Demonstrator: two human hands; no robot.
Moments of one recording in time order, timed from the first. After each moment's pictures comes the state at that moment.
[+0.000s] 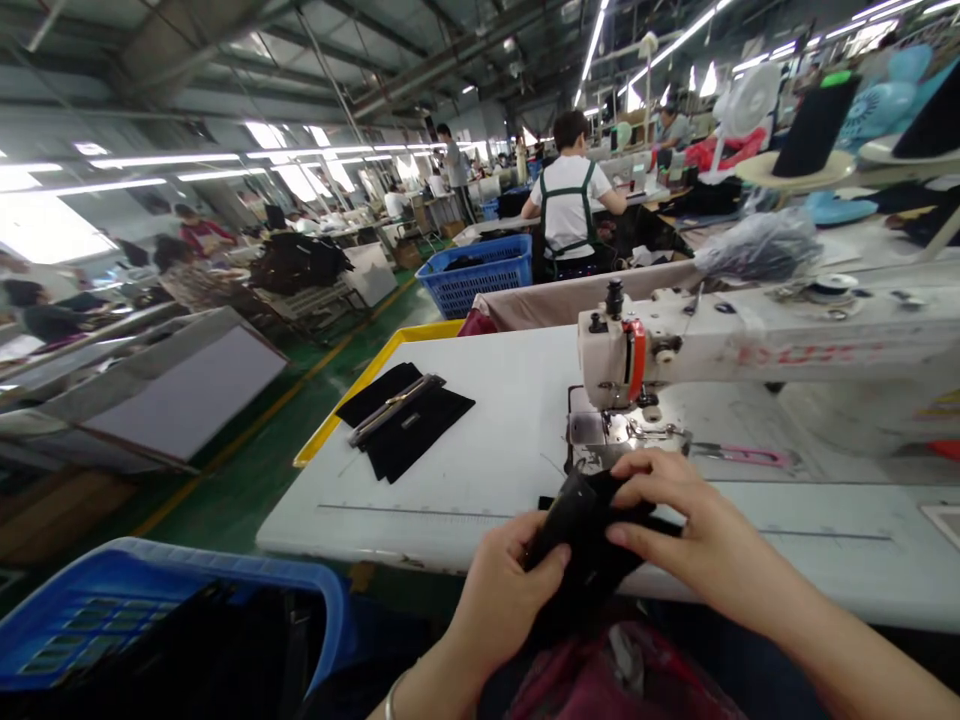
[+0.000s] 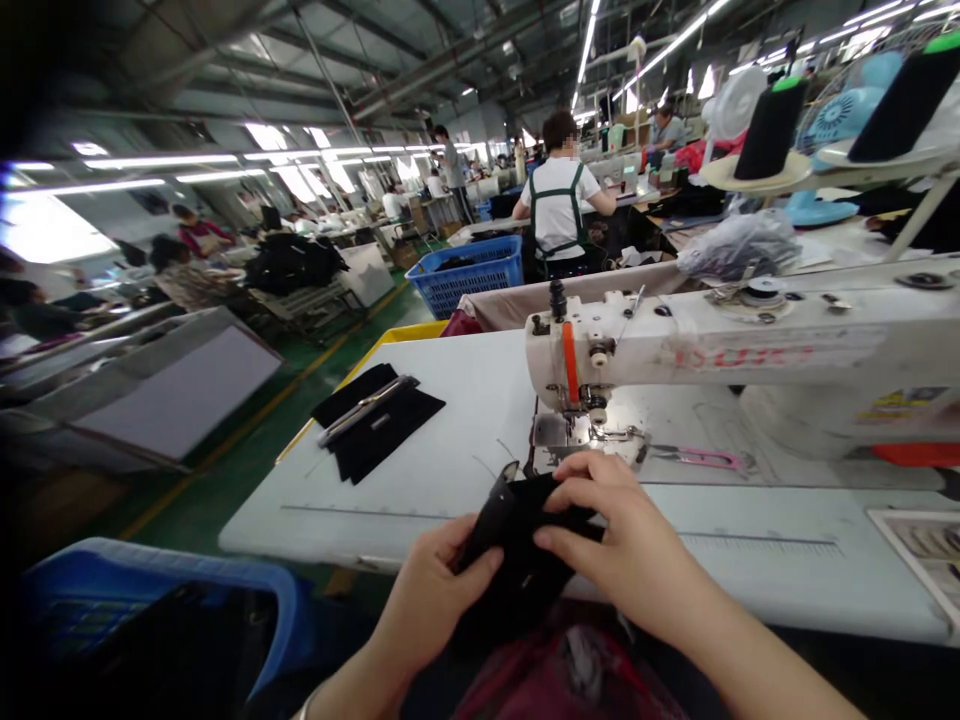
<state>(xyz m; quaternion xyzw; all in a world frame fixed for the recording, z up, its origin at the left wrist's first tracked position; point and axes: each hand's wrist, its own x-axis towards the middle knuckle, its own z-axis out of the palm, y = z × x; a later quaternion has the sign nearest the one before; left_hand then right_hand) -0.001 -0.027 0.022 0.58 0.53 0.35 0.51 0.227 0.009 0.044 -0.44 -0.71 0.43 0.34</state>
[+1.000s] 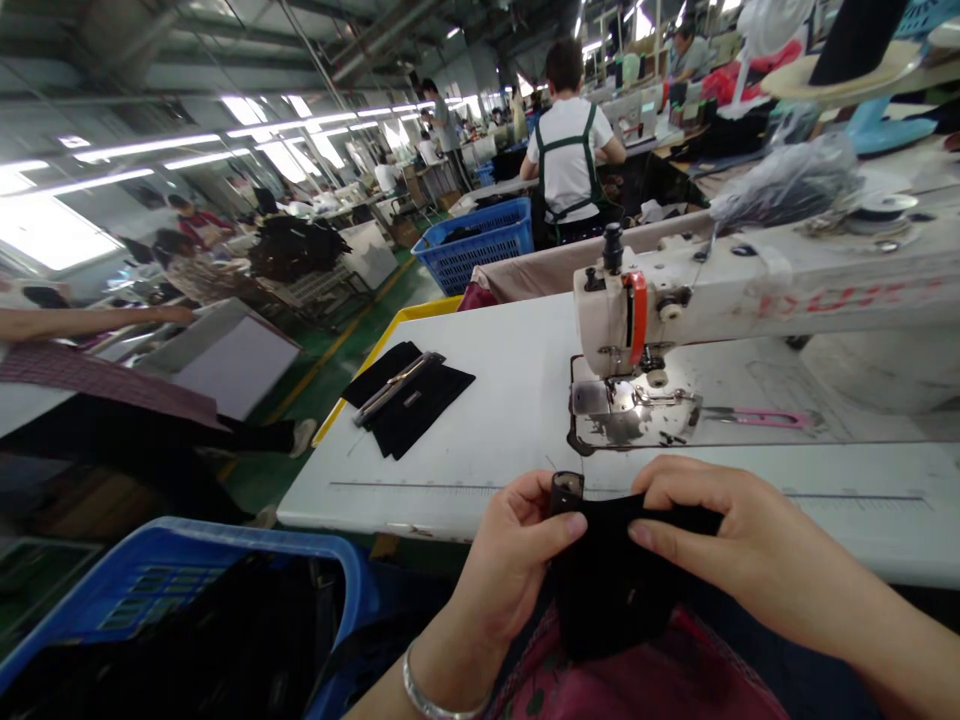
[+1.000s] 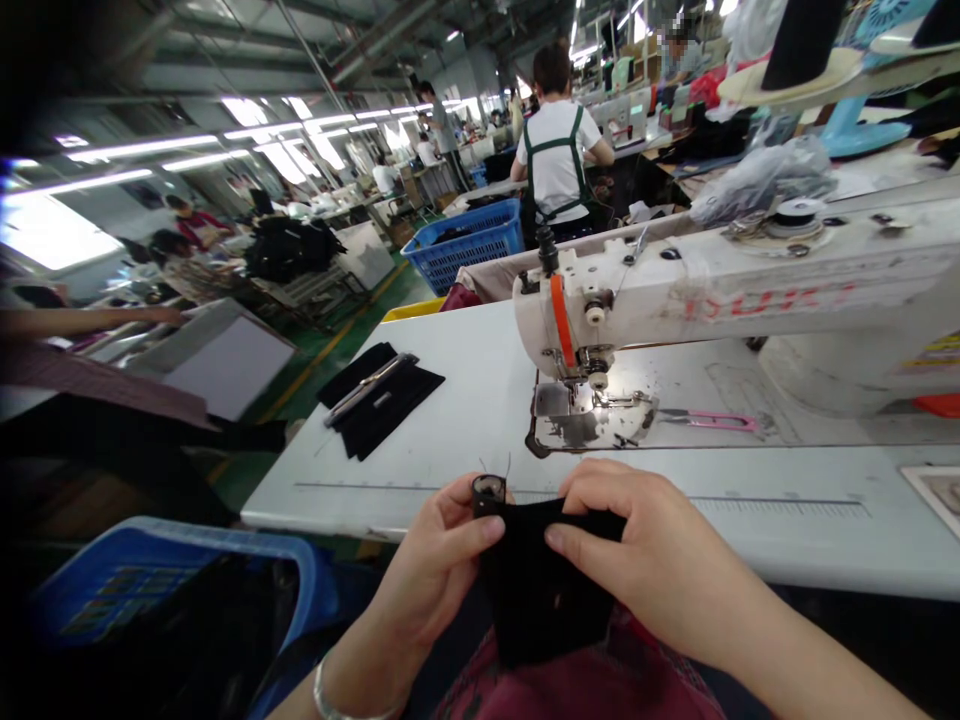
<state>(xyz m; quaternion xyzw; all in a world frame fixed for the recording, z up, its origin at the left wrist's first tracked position) 0.018 -0.024 0.037 0.30 0.44 0.48 0.70 0.236 -0.012 0.059 -0.45 -0.70 0.48 0.29</state>
